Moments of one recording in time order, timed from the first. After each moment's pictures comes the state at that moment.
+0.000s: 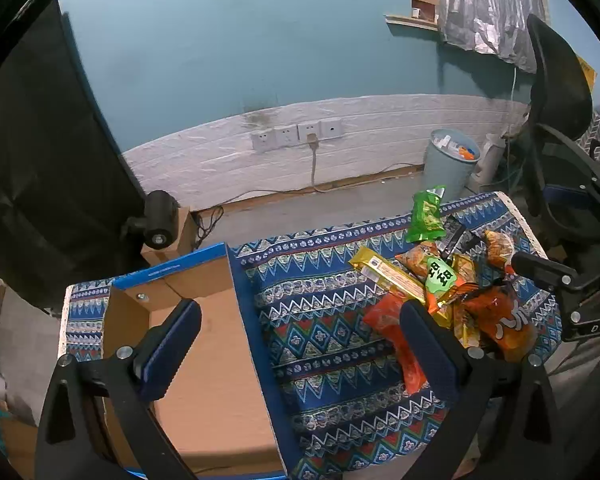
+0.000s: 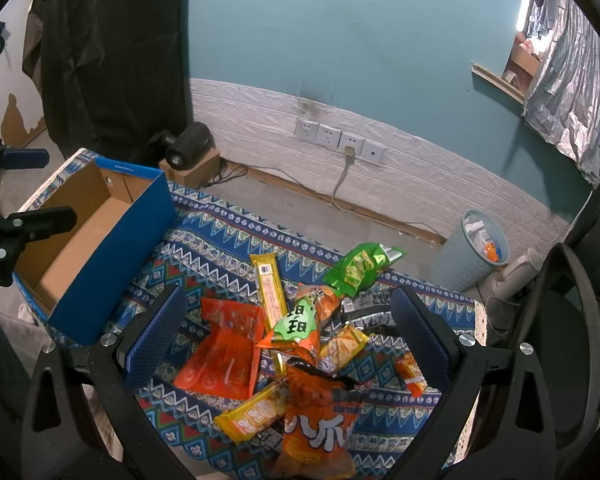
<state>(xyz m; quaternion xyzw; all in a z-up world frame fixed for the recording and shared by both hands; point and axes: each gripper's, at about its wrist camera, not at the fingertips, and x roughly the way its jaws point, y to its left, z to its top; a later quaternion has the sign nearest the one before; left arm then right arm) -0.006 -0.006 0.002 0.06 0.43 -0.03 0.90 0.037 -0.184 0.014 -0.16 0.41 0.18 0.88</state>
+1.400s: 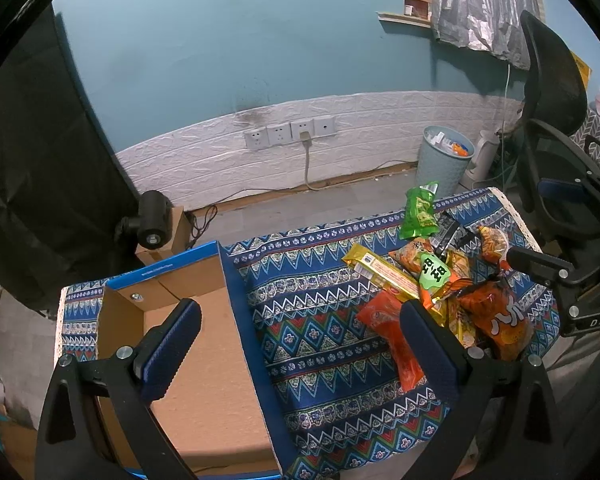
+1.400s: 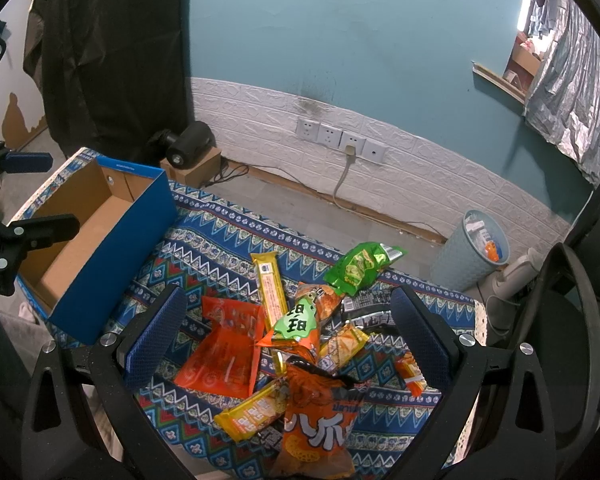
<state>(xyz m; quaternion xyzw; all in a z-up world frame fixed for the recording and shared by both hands) -0.007 -0.012 0.001 0.06 0.43 -0.04 0.90 0.036 -0.185 0.014 -0.16 0.41 0.18 0.88</state>
